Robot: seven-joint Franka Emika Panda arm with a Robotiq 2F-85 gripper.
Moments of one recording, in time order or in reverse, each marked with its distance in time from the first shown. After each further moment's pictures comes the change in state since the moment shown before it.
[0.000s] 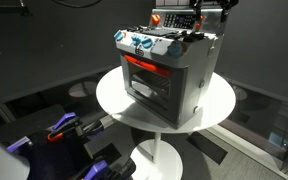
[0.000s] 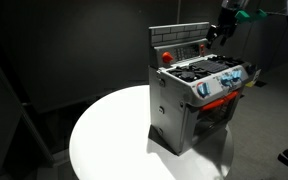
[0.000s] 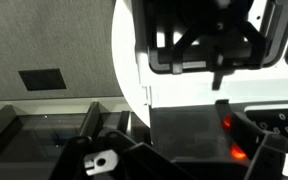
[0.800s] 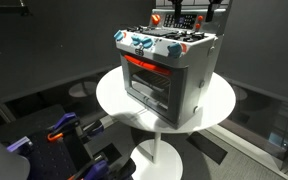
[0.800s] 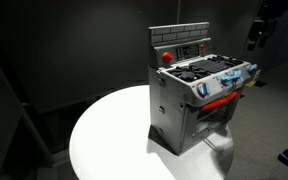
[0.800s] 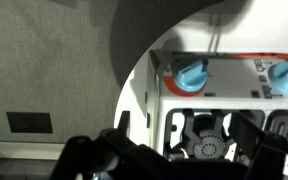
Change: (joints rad) arm -0.060 -0.325 -0.018 -0.303 0.000 -0.253 -0.188
